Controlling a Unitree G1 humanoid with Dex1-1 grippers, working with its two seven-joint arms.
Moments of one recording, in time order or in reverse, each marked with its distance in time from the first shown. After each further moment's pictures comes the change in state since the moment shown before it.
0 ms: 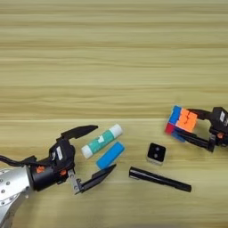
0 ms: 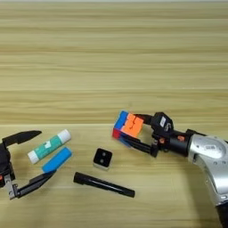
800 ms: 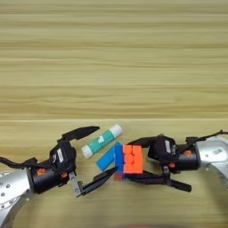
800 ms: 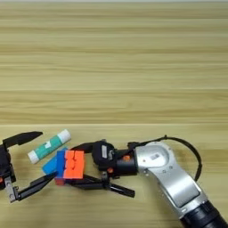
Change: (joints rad) left arm 0.024 0.000 -0.004 -0.042 0.001 0.010 0.014; right arm -0.013 0.072 0.310 -0.303 -0.006 0.115 0.067
